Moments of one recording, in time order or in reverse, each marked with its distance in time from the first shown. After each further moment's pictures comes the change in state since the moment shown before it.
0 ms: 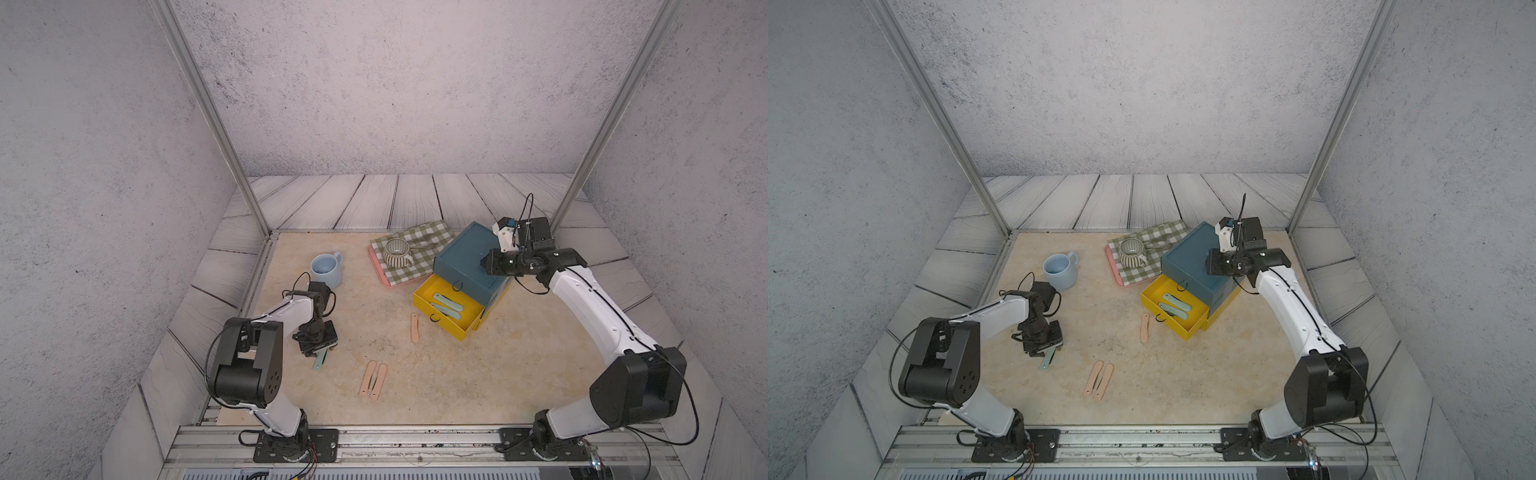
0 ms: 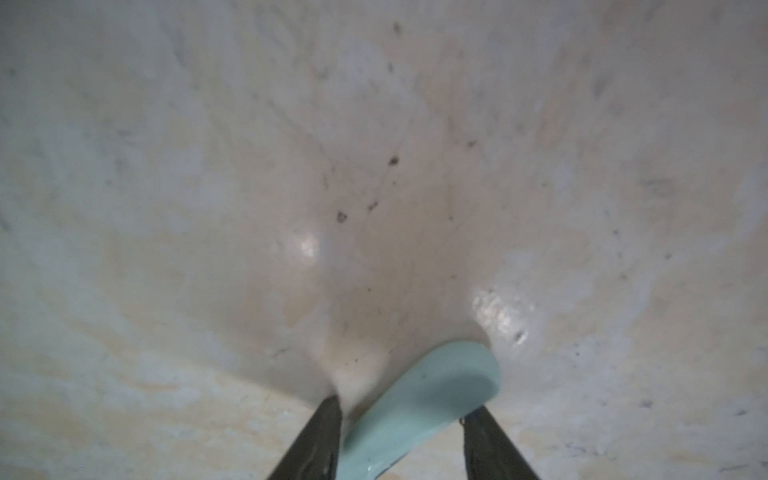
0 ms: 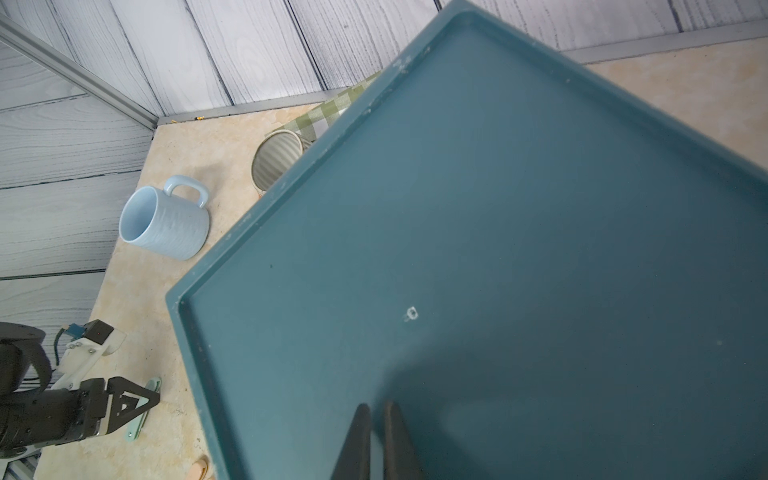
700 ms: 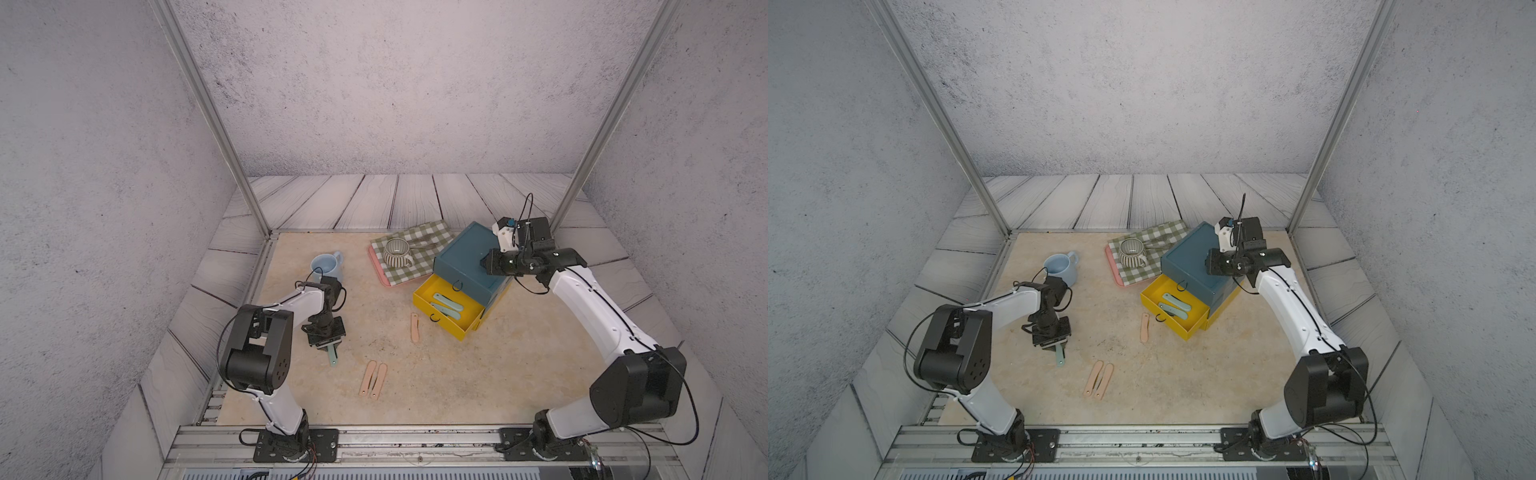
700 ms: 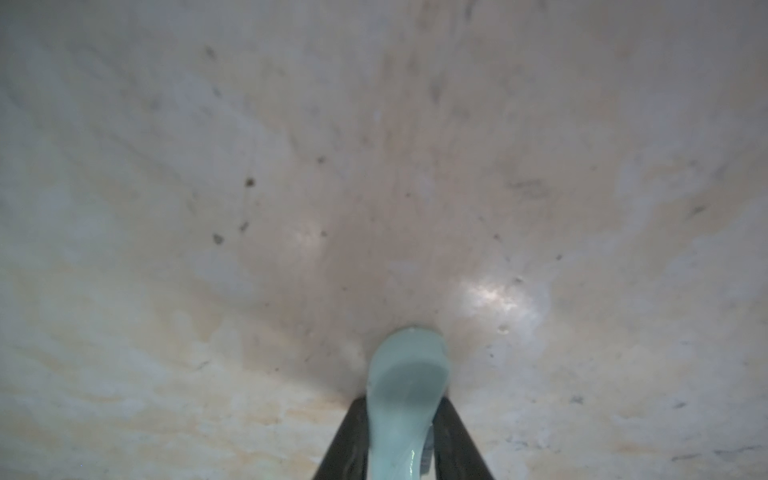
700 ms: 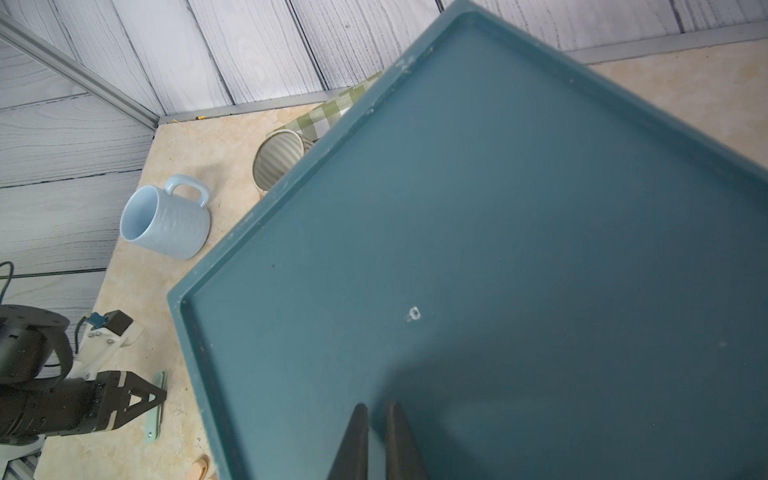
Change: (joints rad) left arm -0.085 0.103 0.114 -0.056 0.015 -0.003; right arm 0.000 0.000 0.000 0.000 0.000 0.000
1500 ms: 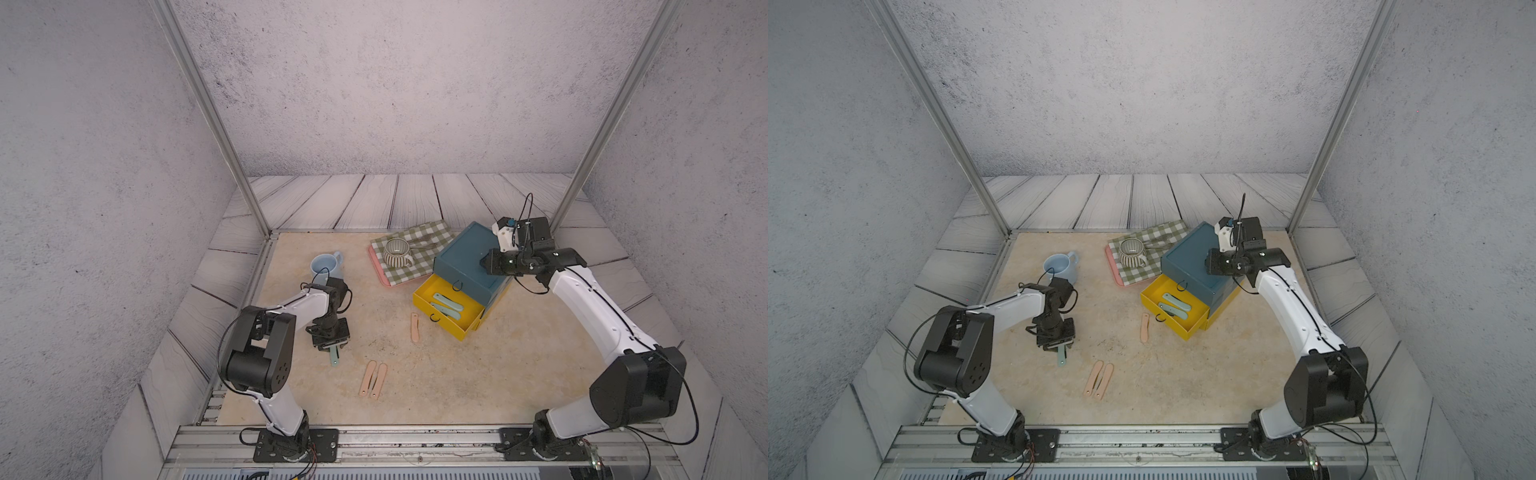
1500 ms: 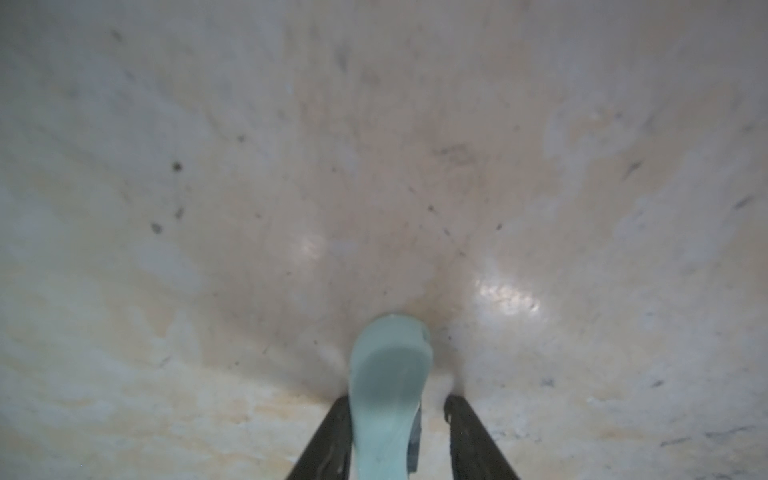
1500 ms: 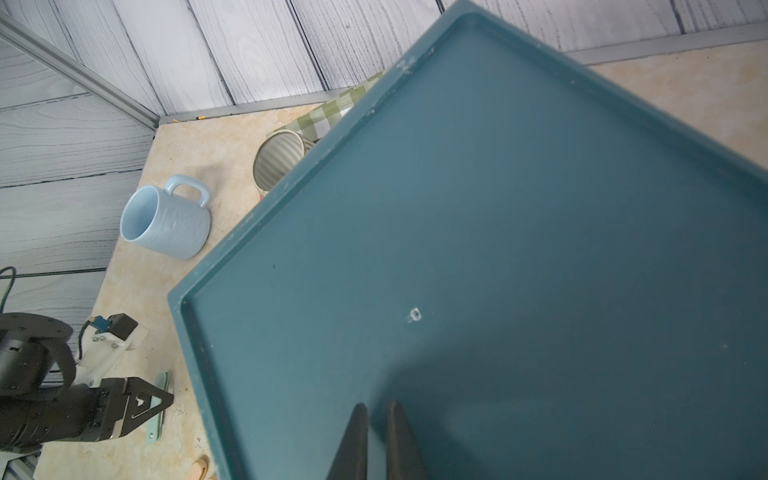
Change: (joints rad) left arm -0.048 -0.024 -0.030 0.022 -0.007 0.000; right arm 0.000 0.001 0.000 0.001 0.000 0.000
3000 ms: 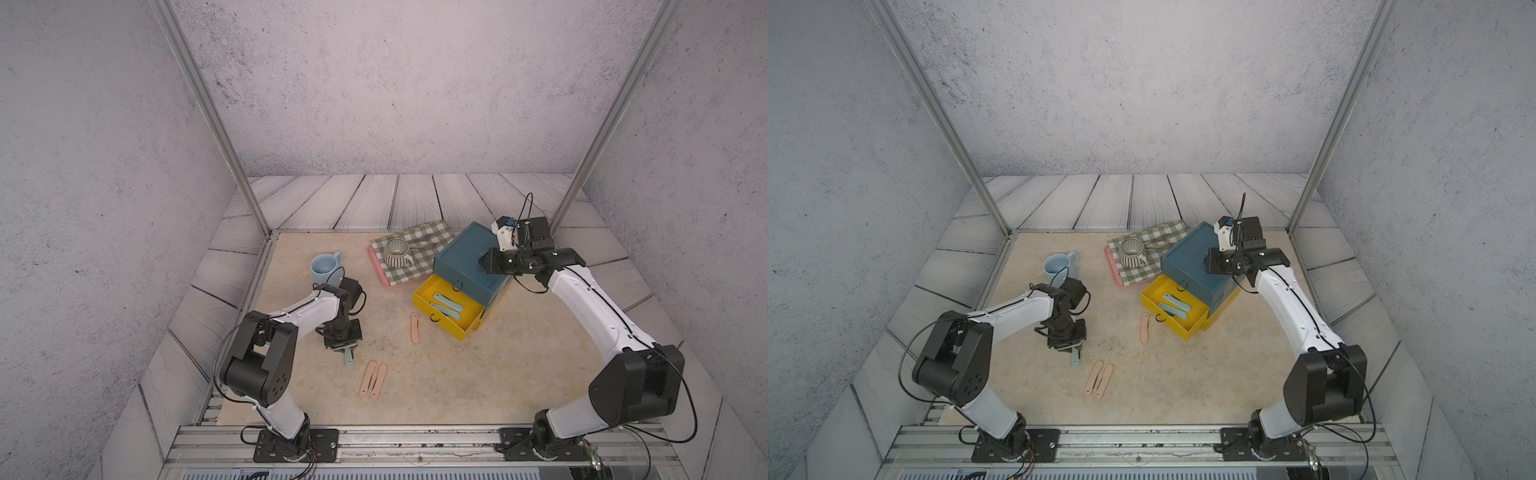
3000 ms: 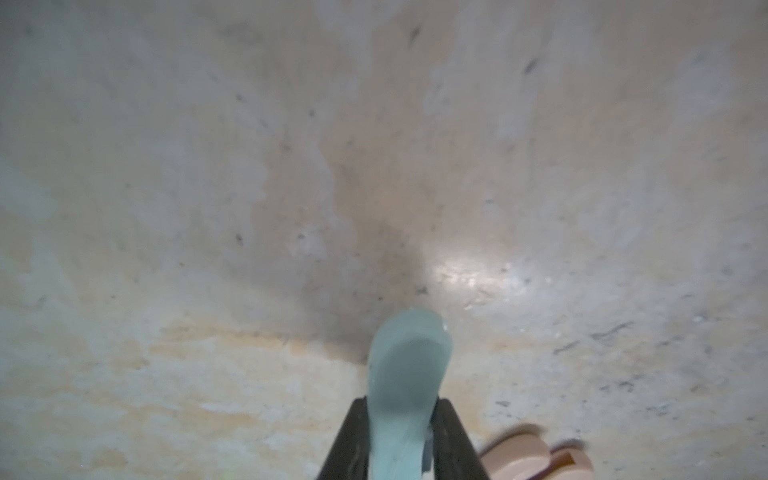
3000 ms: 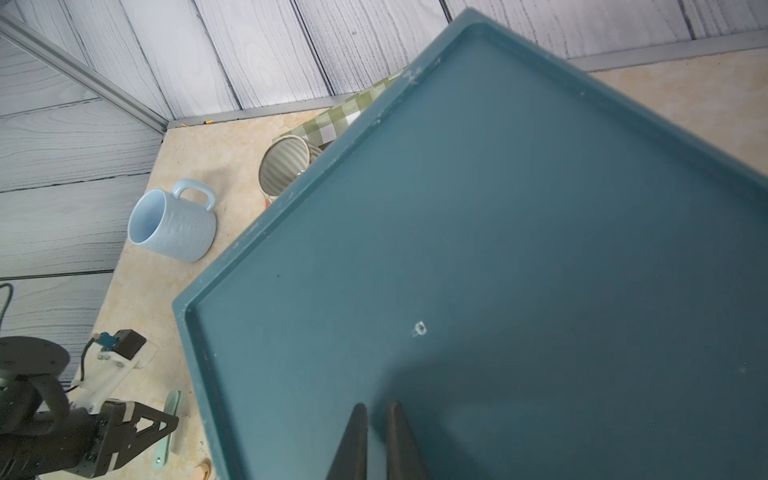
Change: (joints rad) left arm -0.136 -0.042 0.054 -0.040 0.061 -0.071; right arm 0.000 0.009 -0.002 0.023 -0.017 0.004
